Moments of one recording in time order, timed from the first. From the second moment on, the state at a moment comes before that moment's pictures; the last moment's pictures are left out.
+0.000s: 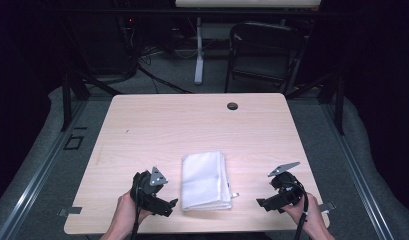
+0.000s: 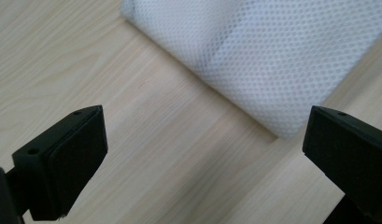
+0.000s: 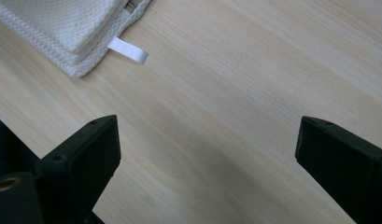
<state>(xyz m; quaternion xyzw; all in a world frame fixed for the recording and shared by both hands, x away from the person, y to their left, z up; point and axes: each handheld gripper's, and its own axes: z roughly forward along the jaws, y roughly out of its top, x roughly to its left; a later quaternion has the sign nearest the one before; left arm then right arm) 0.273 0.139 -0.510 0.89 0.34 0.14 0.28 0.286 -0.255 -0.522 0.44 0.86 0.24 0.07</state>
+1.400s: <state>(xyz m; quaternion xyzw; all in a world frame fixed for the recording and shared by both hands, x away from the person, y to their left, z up) 0.284 0.025 -0.544 0.94 0.19 0.12 0.24 0.292 -0.230 -0.531 0.41 0.88 0.23 0.04</state>
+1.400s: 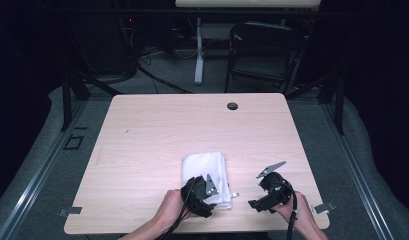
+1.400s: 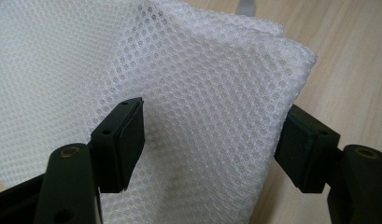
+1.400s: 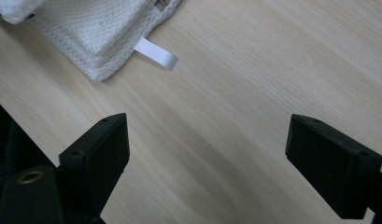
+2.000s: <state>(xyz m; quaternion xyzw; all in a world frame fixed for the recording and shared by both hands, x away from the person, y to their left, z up) 0.293 0.029 -0.553 0.95 0.17 0.08 0.25 0.292 -0.214 -0.532 0.38 0.90 0.22 0.04</state>
